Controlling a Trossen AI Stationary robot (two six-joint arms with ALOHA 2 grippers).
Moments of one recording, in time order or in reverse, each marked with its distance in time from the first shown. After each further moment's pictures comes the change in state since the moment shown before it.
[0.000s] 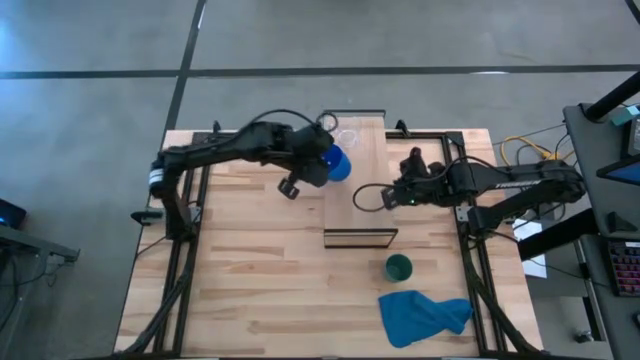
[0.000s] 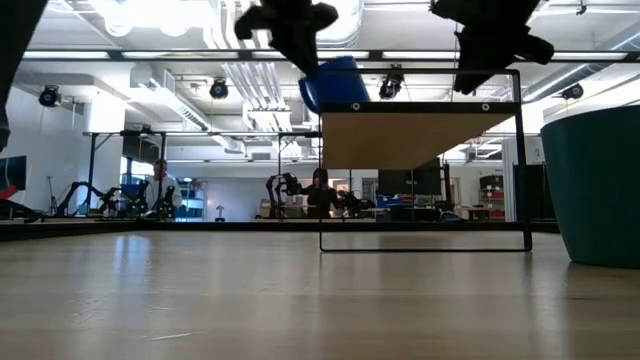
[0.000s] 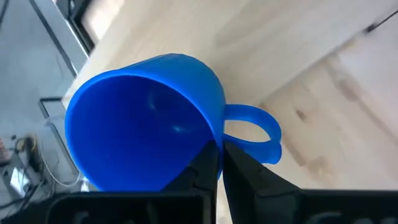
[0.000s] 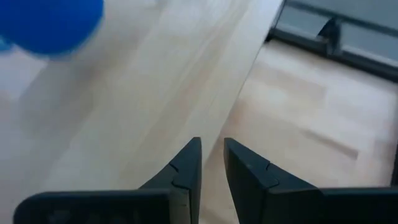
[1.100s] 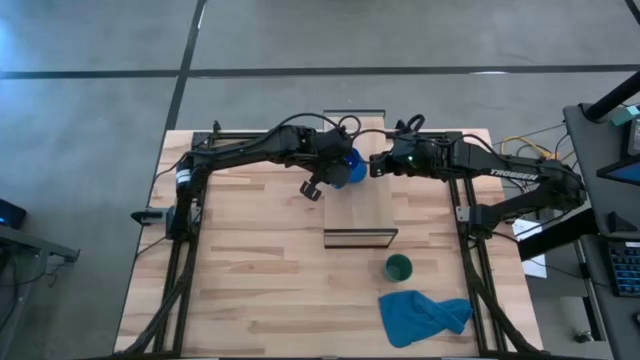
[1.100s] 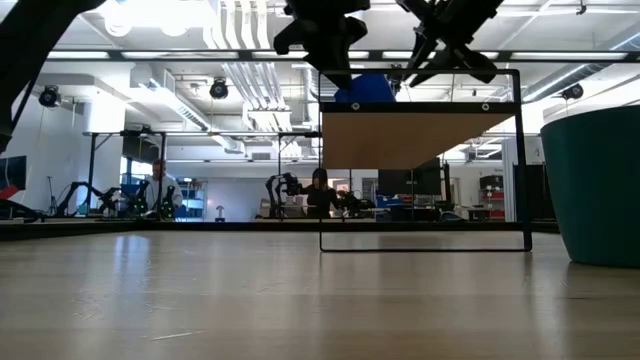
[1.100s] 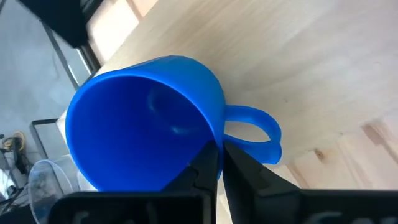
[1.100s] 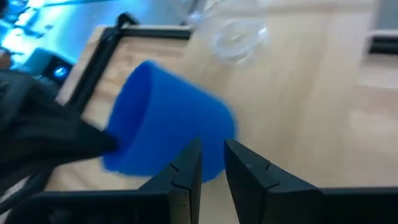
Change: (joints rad) left arm -0.006 0.190 0.176 0.023 0.025 -0.061; right arm -0.271 0.005 0.000 0.415 -0.306 -0.094
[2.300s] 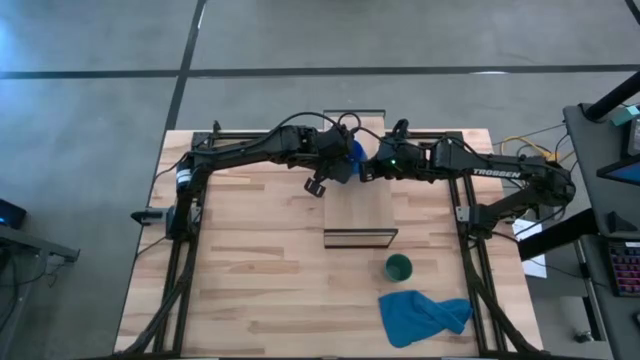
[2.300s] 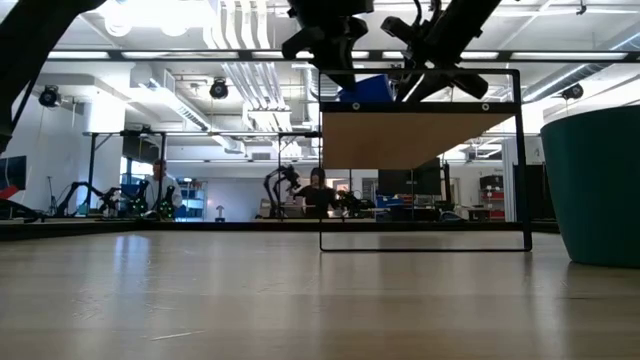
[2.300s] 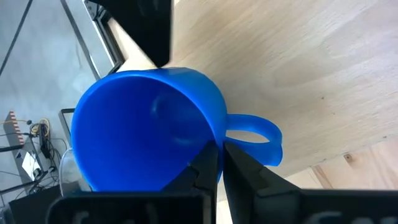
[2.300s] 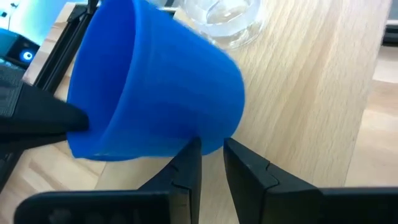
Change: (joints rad) left arm 0.001 0.002 -0.011 0.061 -0.072 -0.003; right arm -0.005 0.109 0.000 0.009 0.019 -0.011
